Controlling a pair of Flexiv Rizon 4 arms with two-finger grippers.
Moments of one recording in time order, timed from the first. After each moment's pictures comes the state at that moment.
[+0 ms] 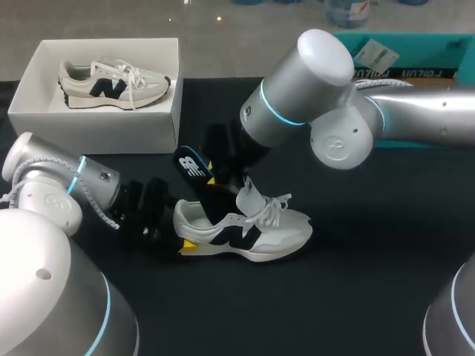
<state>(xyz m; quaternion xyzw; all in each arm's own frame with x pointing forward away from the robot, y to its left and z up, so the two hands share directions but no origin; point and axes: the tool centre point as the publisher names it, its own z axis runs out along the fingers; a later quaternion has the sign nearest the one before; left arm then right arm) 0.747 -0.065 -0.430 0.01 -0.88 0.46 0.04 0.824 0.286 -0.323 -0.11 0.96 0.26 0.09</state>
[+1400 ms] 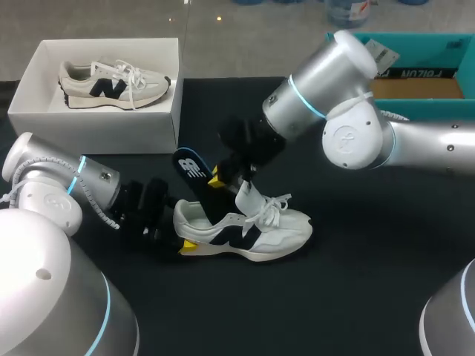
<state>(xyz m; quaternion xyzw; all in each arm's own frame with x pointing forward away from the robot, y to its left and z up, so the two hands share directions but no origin) 0.747 -0.065 -0.430 0.01 -0.88 0.46 0.04 0.809 0.284 -0.326 -0.01 0.93 0.36 -0.05</state>
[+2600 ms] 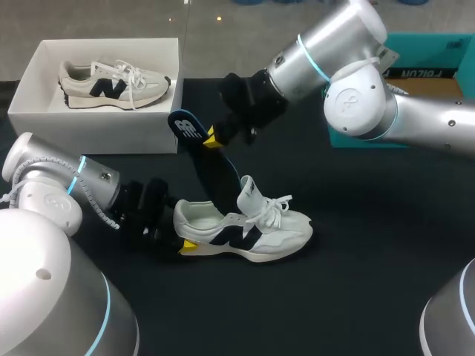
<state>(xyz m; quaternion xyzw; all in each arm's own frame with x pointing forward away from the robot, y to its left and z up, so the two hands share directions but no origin) 0.747 -0.066 -0.430 0.01 -0.88 0.46 0.04 0.861 0.293 -0.262 -0.07 0.91 0.40 0.00</state>
